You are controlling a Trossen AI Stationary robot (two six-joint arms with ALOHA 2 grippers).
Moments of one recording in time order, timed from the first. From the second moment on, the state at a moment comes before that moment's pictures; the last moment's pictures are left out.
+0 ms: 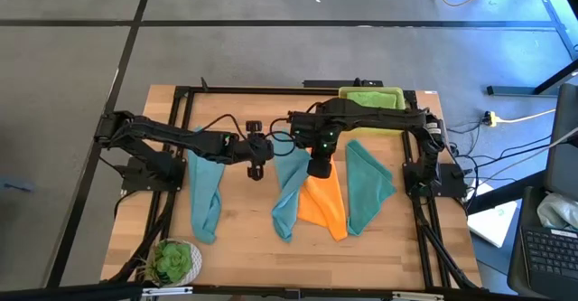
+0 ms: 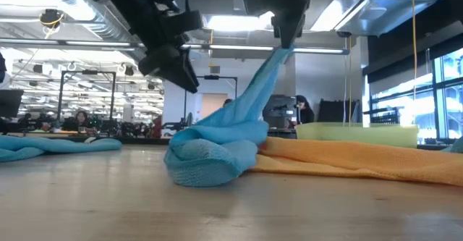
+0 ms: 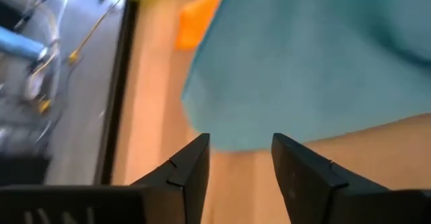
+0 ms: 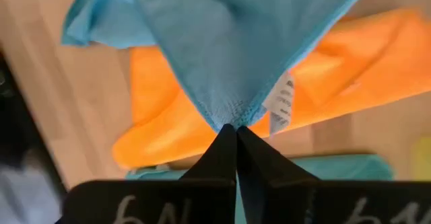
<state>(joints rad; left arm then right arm) 0.01 1.45 0.90 -0.33 -0.48 0.26 -0.07 1.94 1.94 -1.45 -0.17 0.15</state>
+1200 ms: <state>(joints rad) 0.13 1.50 0.90 0.06 0.56 0.22 0.30 1.94 1.88 -1.14 0.09 0.15</state>
